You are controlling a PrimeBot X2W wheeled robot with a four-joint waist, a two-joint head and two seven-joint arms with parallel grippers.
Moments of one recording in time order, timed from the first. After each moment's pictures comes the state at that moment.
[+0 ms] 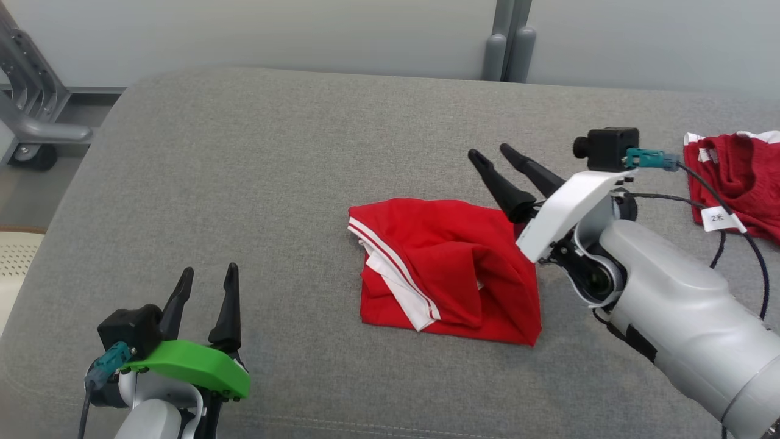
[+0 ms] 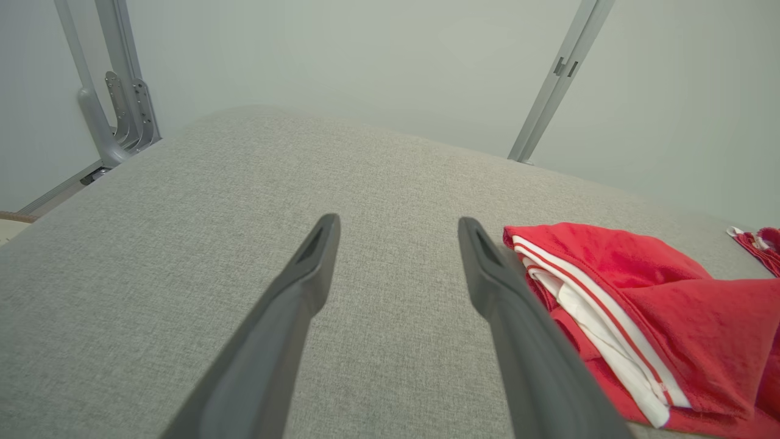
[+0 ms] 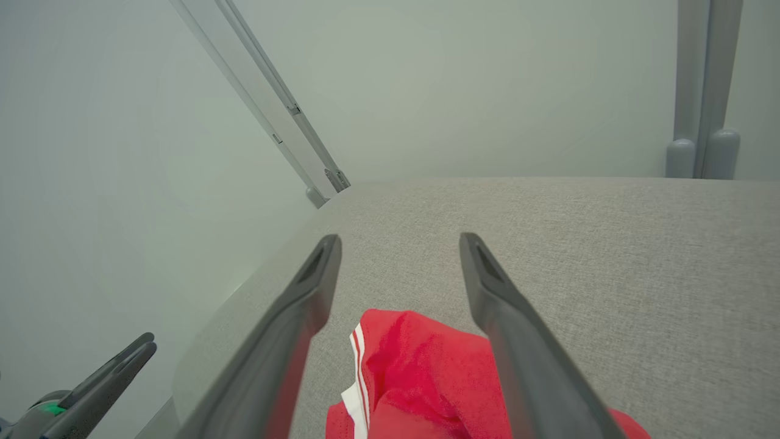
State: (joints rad) left arm -0.14 0.14 -0.28 0.30 -0.56 0.03 -0.25; right arm -0.71 -0.27 0.97 0.58 1.14 0.11 -0.20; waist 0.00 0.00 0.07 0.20
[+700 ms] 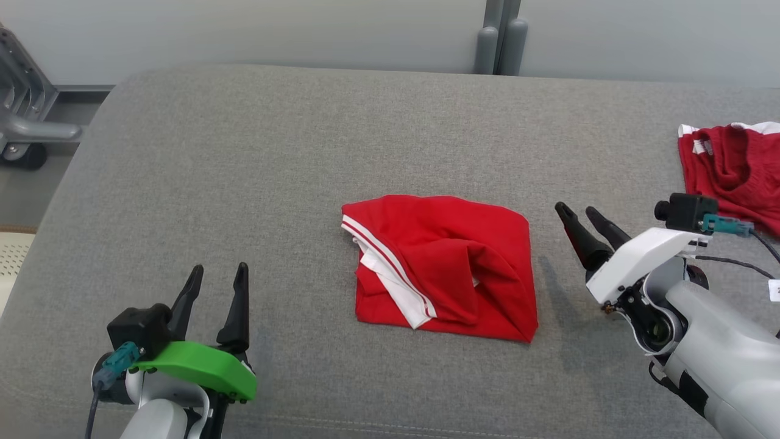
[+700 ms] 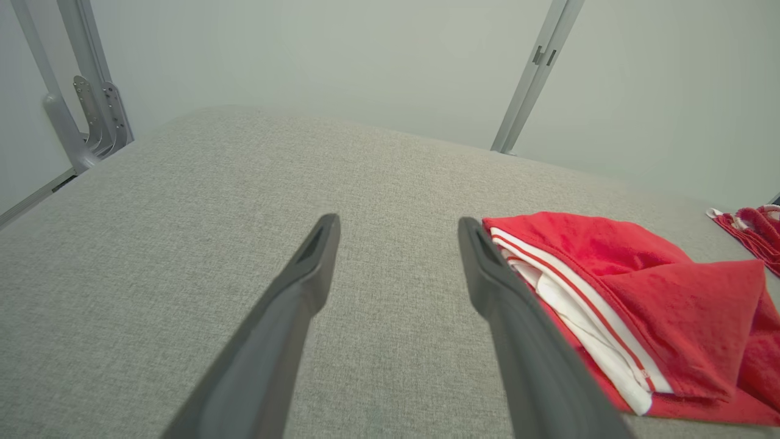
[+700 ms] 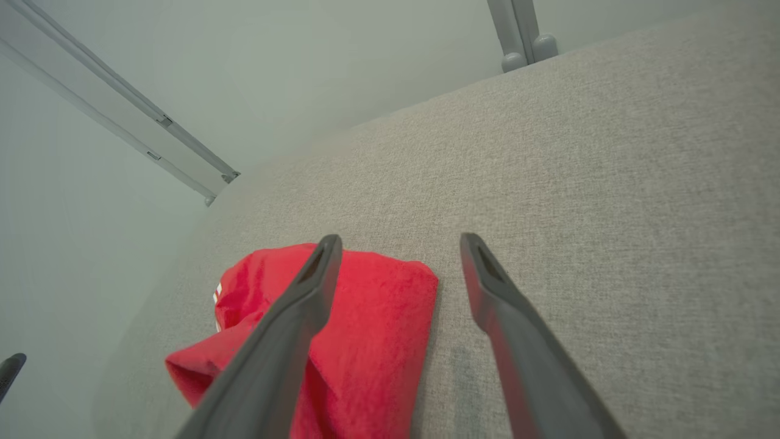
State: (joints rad) left arm -0.13 0.14 -0.30 0.29 -0.54 0.02 -0.25; right arm -0.53 -0.39 0.88 0.64 1.24 0.09 -0.22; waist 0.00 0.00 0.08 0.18
